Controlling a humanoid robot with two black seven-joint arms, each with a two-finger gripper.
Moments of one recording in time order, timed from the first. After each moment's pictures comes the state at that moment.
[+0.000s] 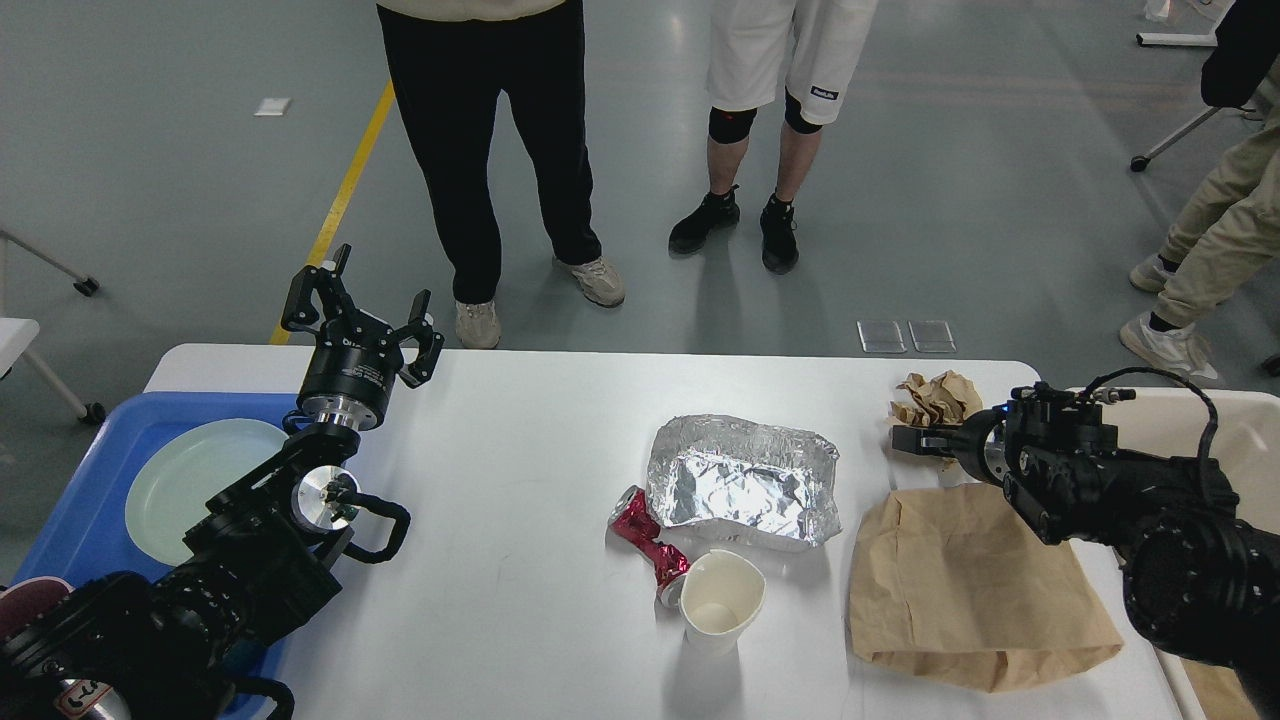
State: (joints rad) left arm -0.79 0.00 -0.78 -0.17 -0.04 -0.56 -0.57; right arm 0.93 -0.12 -1.14 0.17 -0.27 0.14 0.20
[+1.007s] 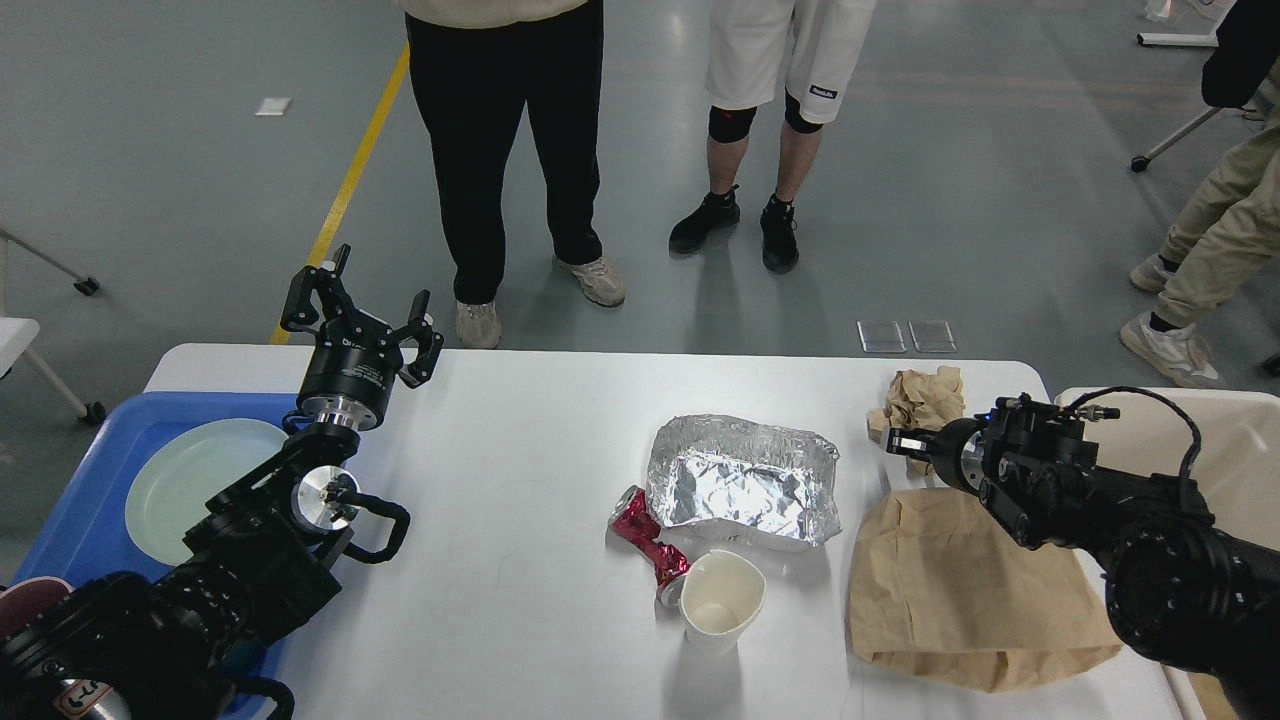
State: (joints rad) left arm -0.79 0.00 -0.78 -0.17 -0.04 -0.56 -0.57; right arm 0.92 -0.08 -1.11 0.17 -0.16 0.13 0.19
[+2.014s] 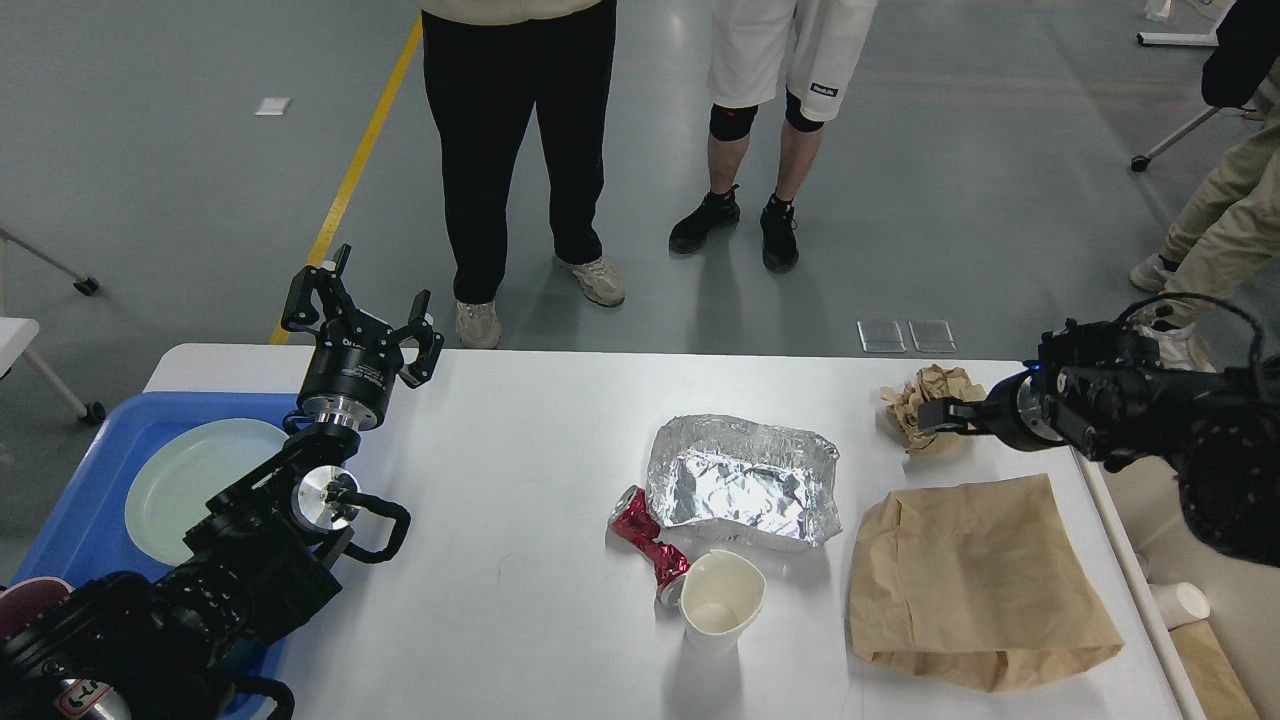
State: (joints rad) left arm -0.79 0.00 -0.78 -0.17 -0.04 -0.56 -0.57; right arm 1.28 -0.23 -1.31 0.46 -0.18 0.44 0.20
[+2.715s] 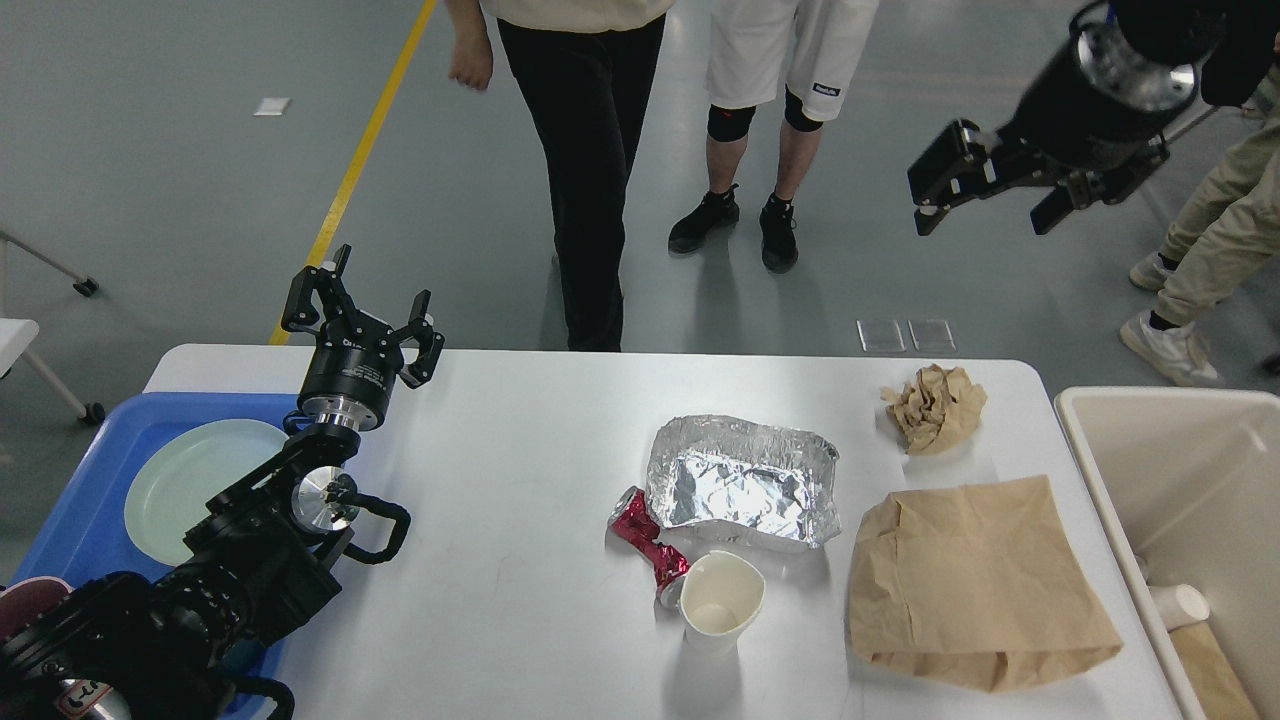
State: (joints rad) left arm -0.79 0.00 -0.78 -0.17 -0.04 -0.56 -0.57; right arm 2.24 -0.21 -1.38 0.98 -0.23 0.96 0.20
